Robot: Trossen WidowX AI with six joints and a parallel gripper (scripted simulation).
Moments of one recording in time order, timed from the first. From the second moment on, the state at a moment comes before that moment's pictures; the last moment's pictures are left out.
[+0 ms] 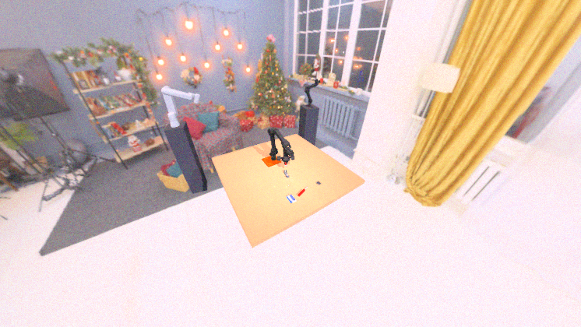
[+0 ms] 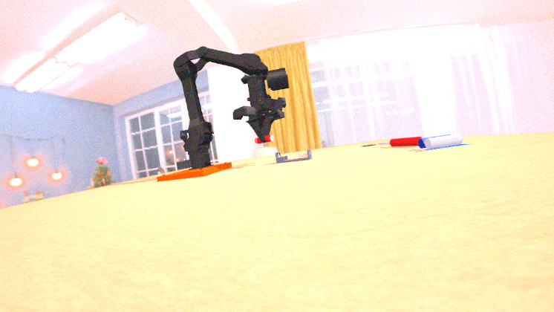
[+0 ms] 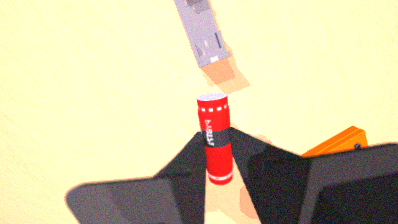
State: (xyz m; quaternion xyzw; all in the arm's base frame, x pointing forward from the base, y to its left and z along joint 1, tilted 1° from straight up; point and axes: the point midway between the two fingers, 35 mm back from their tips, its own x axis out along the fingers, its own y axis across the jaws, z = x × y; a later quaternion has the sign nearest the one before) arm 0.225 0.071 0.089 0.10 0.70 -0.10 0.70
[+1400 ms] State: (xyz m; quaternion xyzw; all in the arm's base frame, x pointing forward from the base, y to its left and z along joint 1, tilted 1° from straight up) arm 0.309 0.044 0.058 0.02 0.79 -0.02 0.61
